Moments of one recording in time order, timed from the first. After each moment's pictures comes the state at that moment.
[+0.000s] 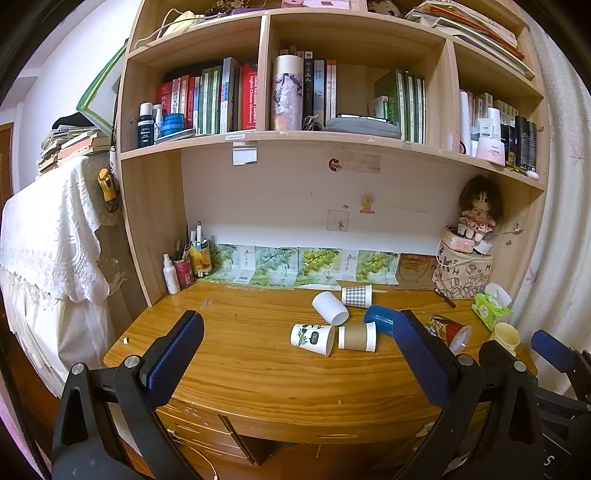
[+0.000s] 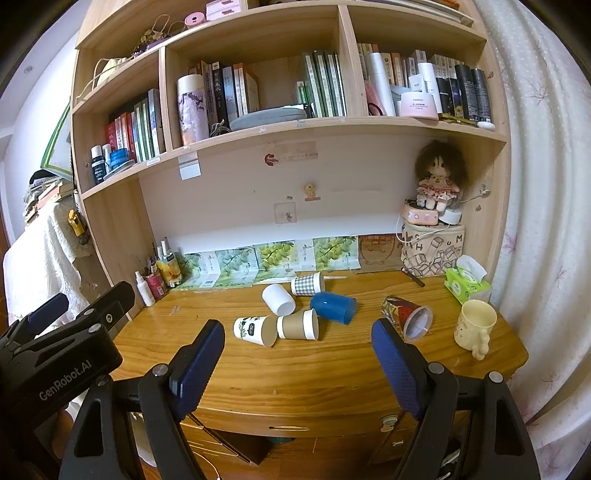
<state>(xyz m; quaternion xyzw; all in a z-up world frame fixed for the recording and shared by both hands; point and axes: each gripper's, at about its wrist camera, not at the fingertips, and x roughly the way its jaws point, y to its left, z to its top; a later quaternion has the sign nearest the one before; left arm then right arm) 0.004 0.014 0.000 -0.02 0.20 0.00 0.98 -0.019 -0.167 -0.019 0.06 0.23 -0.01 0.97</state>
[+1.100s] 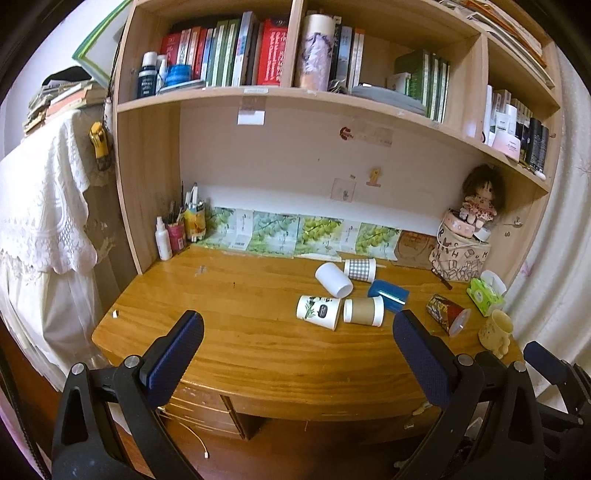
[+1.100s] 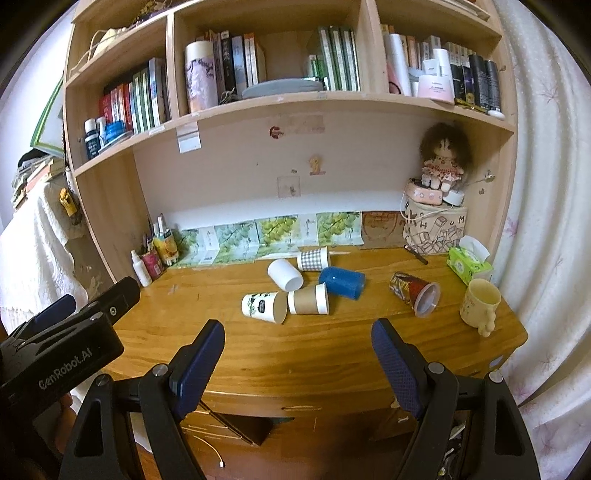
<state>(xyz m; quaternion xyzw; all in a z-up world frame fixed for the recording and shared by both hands) 0.032 0.072 -0.018 -0.06 0.27 -0.04 0.96 -0.008 -0.113 -0.028 0.05 0.29 -0.03 0.96</state>
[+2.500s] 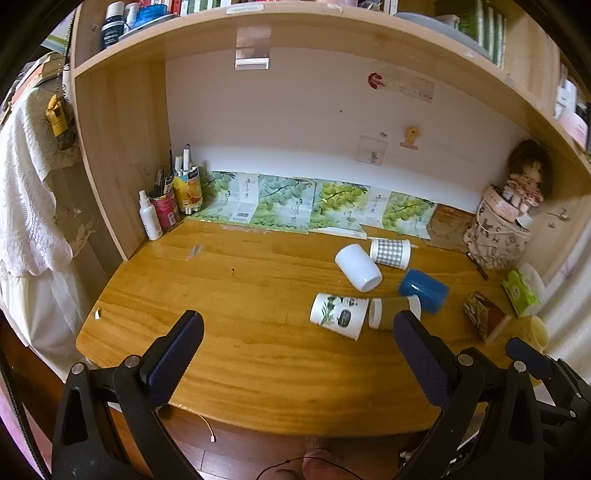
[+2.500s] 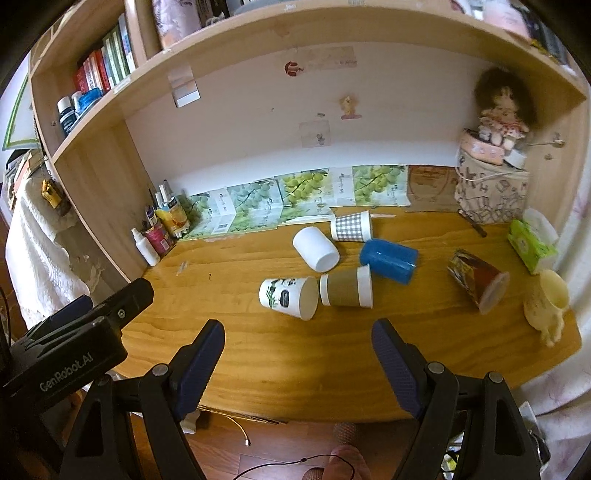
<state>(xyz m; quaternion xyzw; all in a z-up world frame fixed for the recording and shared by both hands) 0.174 0.061 -0.052 -0.05 0.37 -0.01 0.93 0.139 -0.119 -0.070 0.08 0.39 0.04 0.92</state>
